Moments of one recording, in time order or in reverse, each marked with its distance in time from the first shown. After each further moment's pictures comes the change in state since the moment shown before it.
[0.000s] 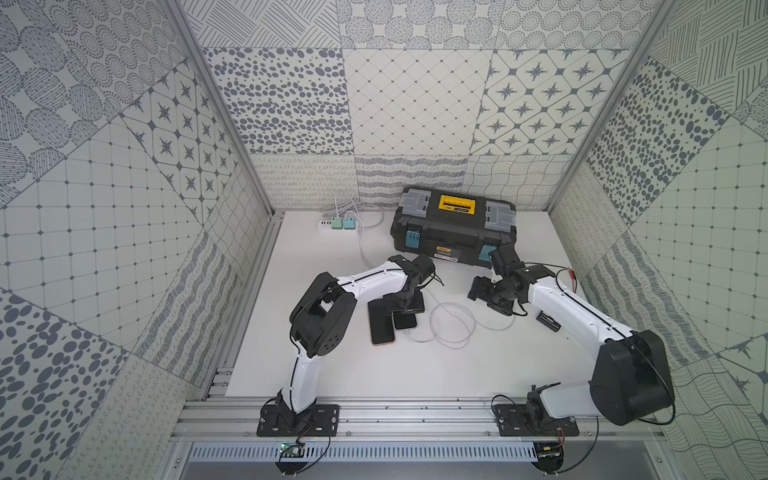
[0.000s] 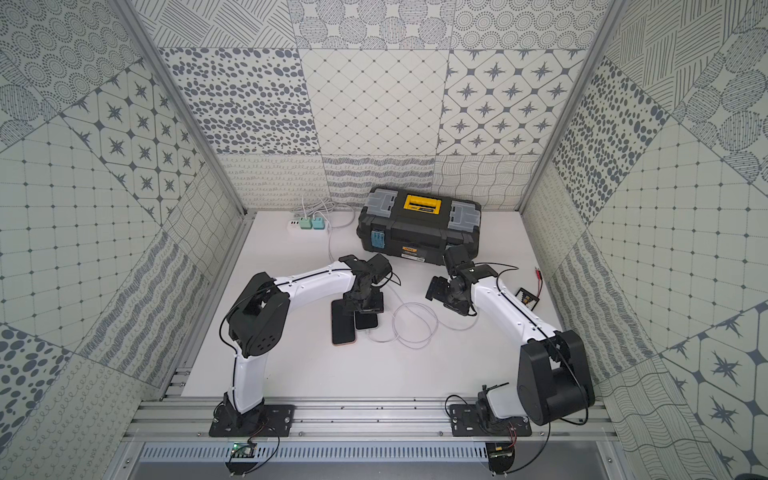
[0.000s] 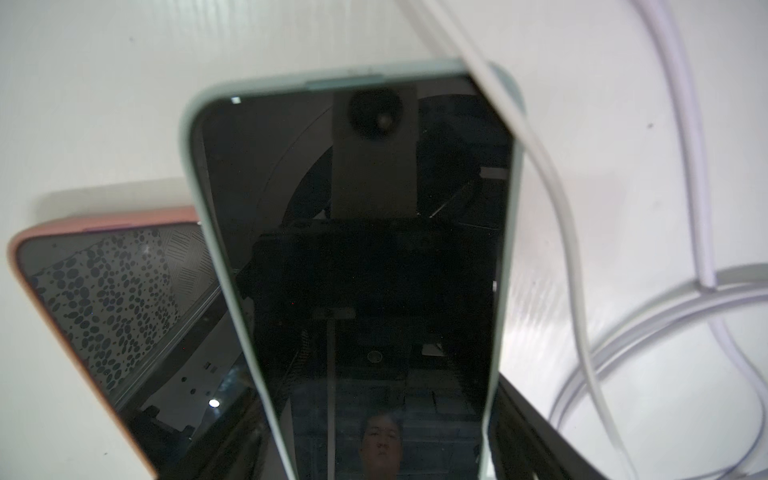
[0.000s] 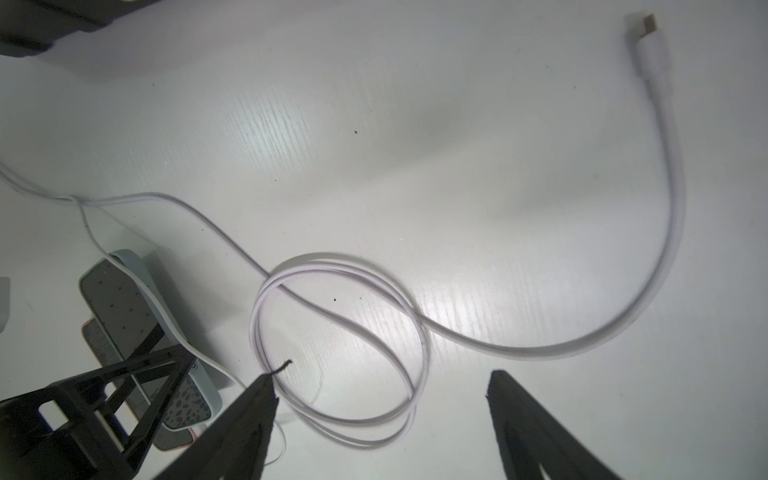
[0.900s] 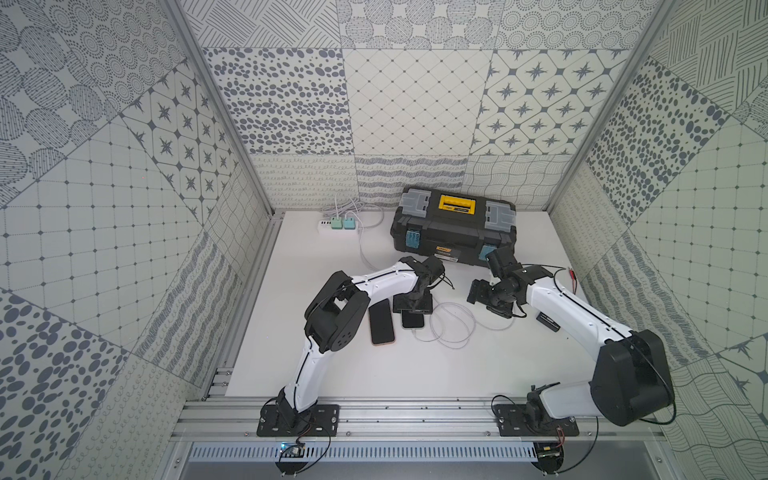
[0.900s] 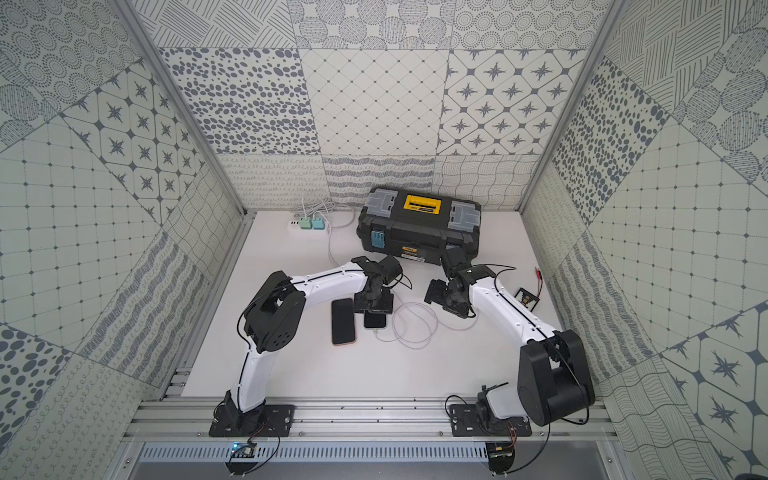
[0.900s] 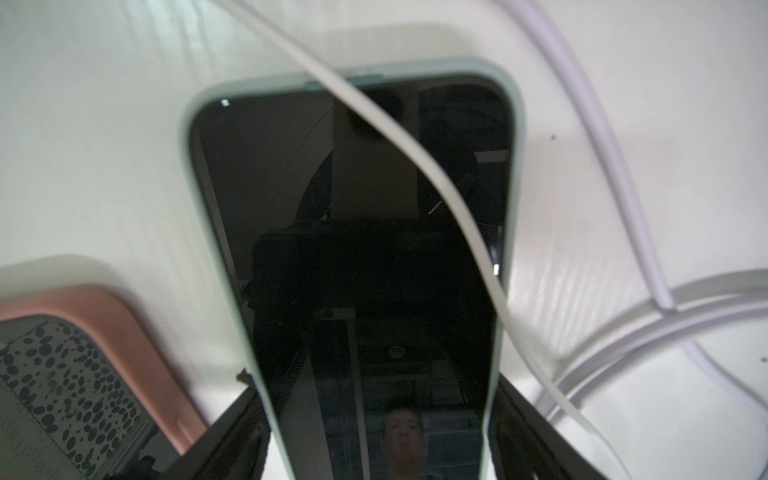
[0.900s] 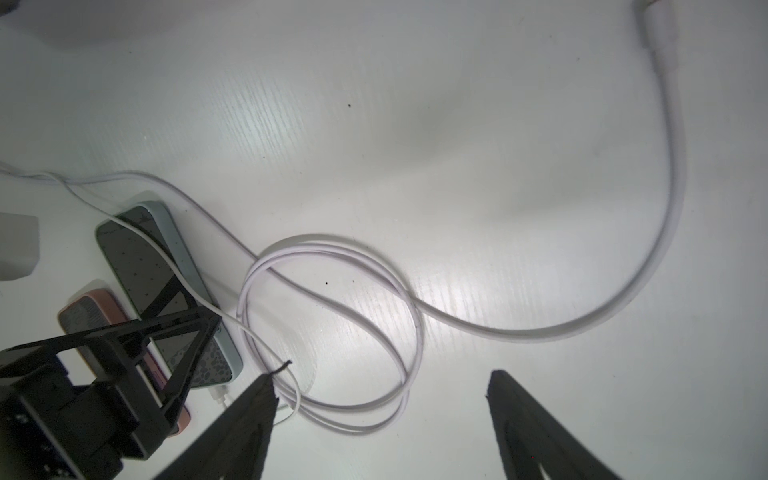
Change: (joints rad) left arm -0.030 0.112 0.102 0.022 0.000 0.082; right arm 0.024 -0.002 0.000 -0.037 0.022 0.000
